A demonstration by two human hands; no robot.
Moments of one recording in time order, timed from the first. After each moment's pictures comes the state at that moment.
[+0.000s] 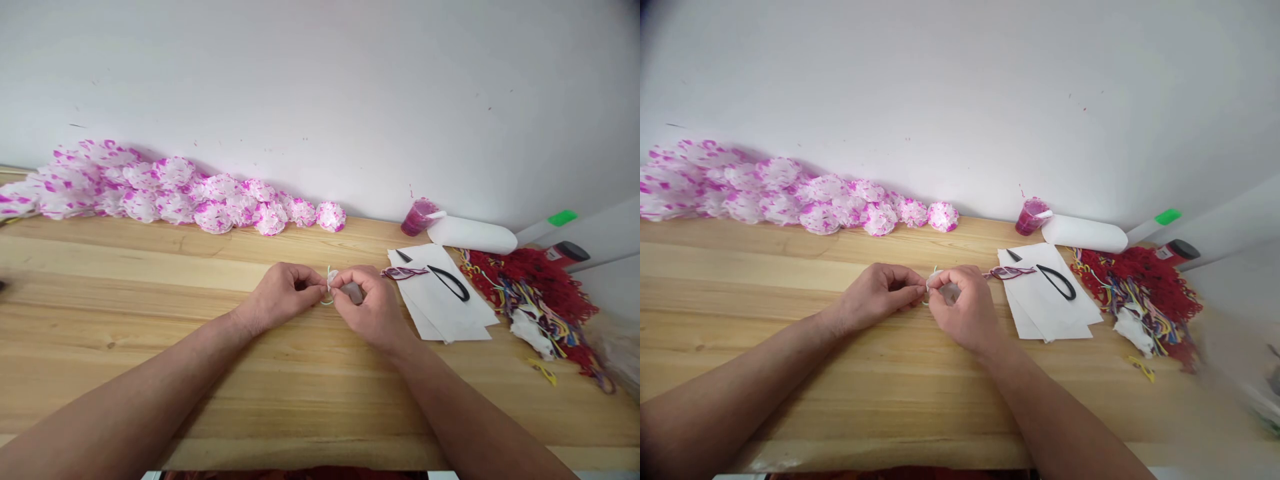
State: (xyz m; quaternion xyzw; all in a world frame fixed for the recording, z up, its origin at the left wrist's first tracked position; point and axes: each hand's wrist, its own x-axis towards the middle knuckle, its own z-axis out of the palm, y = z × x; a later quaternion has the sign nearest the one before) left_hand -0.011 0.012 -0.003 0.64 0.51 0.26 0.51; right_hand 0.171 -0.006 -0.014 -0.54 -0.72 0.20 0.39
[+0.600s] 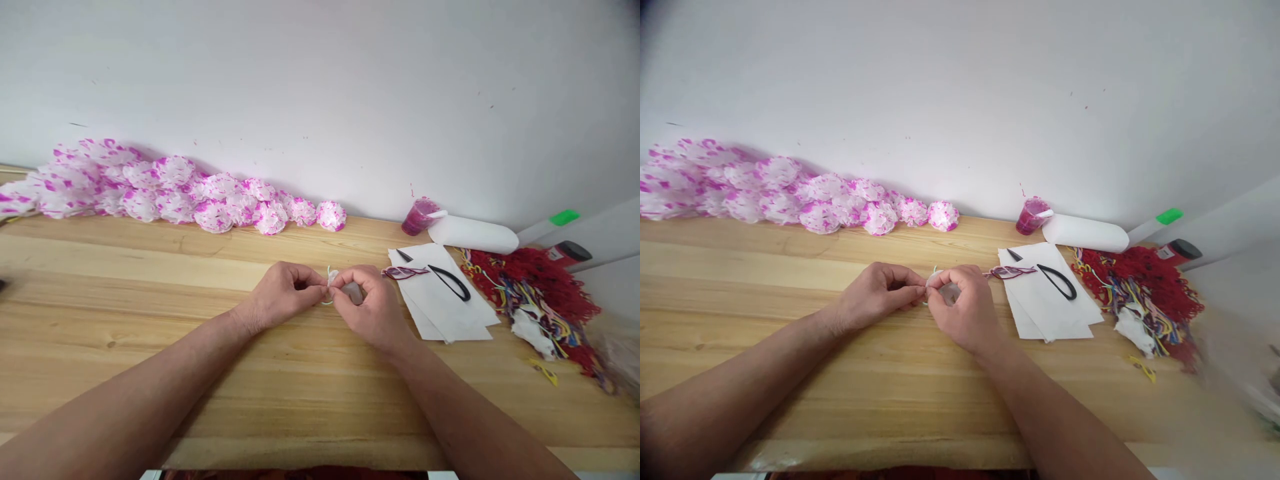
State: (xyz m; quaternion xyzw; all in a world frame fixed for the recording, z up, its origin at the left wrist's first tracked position) left_hand -0.011 0.012 -0.002 0.63 0.50 0.26 0.53; right_hand 0.169 -0.007 -0.009 -0.54 -0.72 0.20 0.39
